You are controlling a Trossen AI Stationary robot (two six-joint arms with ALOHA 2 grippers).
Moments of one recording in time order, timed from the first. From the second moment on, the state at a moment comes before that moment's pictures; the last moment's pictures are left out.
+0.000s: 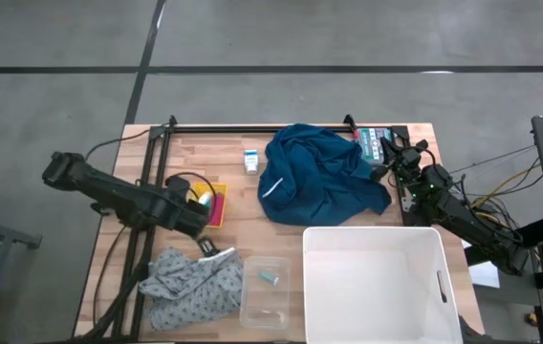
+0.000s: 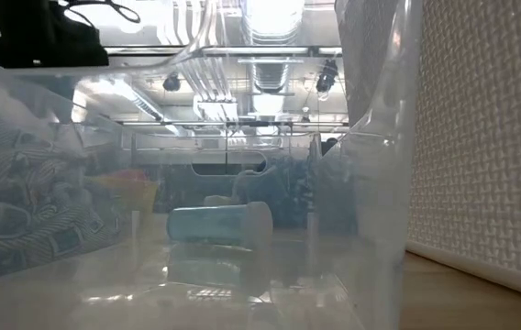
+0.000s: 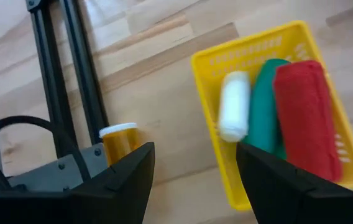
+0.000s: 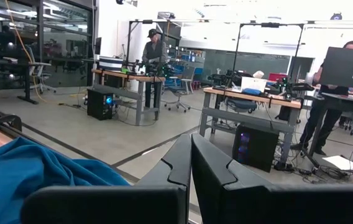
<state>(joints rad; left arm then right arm) -0.31 1.26 0.97 -1.49 -0.48 -1.56 -0.66 0.08 0.01 0.24 0.34 -0.16</state>
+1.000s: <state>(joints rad) 0.30 1.19 0.89 -1.50 -0.31 -1.04 -0.66 0.08 0.01 0.24 0.34 -0.16</state>
